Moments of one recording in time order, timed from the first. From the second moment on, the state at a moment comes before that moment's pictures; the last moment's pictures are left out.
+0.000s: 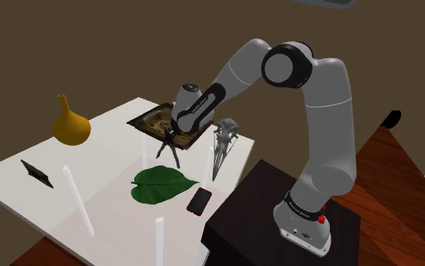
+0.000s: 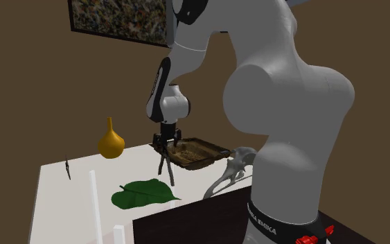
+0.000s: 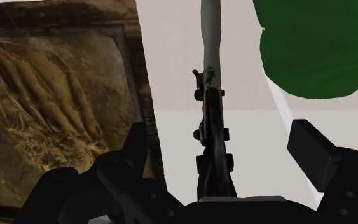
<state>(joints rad) 0.08 0.54 -0.03 -2.06 -0.06 2.87 -0.11</state>
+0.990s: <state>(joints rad) 0.08 0.52 -0.02 -2.06 -0.06 2.85 -0.10</state>
